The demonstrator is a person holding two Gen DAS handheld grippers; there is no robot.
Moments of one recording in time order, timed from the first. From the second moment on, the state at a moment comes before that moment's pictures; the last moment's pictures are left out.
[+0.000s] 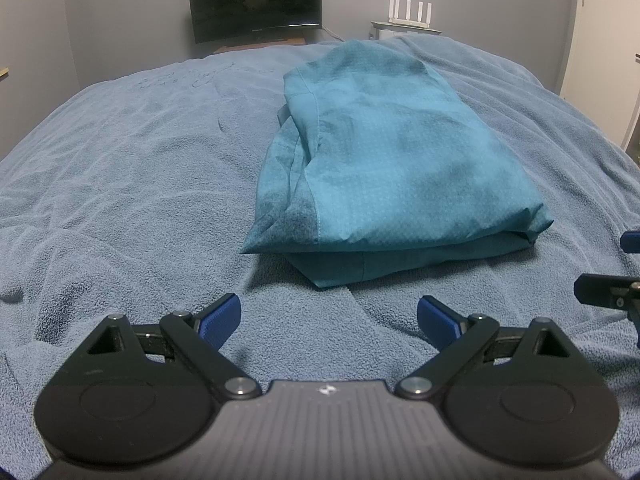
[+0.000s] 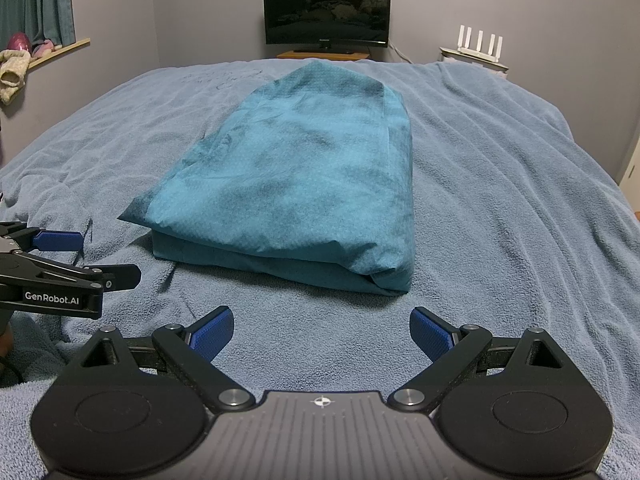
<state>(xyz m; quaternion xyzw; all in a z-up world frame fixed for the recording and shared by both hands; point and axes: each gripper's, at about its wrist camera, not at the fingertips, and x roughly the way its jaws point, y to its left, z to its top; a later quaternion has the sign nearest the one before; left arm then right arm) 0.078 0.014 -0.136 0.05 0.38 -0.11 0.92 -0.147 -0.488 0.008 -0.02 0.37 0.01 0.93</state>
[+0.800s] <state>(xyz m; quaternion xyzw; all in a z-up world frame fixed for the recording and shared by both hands) 0.073 0.015 -0.134 0.06 0.37 -0.11 0.92 -0.147 -0.488 0.009 -0.02 0.37 0.01 0.93</state>
